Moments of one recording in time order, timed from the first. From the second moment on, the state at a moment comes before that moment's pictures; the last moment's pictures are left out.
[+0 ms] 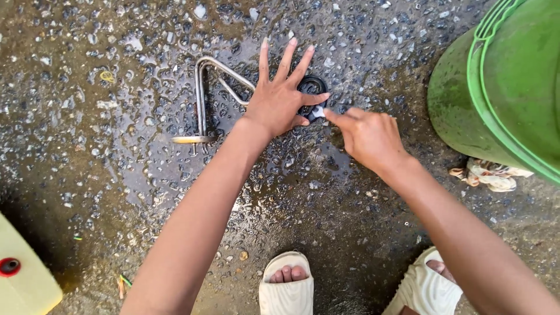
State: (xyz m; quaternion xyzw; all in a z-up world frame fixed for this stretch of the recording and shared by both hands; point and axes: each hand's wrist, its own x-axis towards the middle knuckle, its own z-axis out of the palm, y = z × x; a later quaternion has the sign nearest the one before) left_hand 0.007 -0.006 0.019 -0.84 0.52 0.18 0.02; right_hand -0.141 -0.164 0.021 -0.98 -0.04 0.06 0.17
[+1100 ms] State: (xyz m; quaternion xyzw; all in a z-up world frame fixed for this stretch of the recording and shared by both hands) left_hand 0.010 -0.003 0.008 -0.83 0.55 0.14 0.06; right_hand -0.146 -0.153 0.029 -0.99 0.00 0.06 0.16
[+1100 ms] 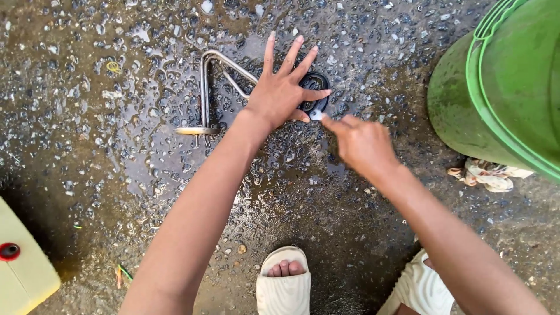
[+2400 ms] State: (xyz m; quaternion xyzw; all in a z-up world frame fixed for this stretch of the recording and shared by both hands) left_hand -0.038 0.013 -0.038 -0.90 0.43 -0.06 -0.09; right_hand -0.225 -0.129 0.059 -0.90 0.21 -0.03 0.38
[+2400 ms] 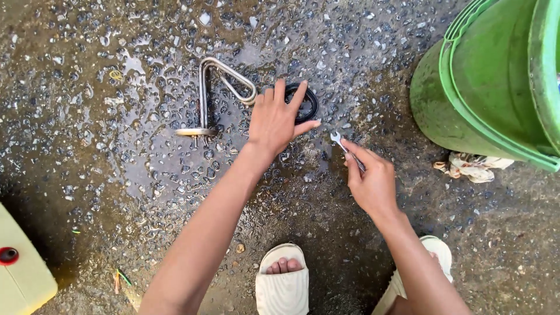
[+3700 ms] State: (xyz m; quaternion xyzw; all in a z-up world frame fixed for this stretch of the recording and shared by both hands) left_hand 0.002 0.029 -0.006 -0.82 0.51 0.16 -0.20; right_hand -0.142 -0.132 0.028 -0.97 0.05 0.06 0.21
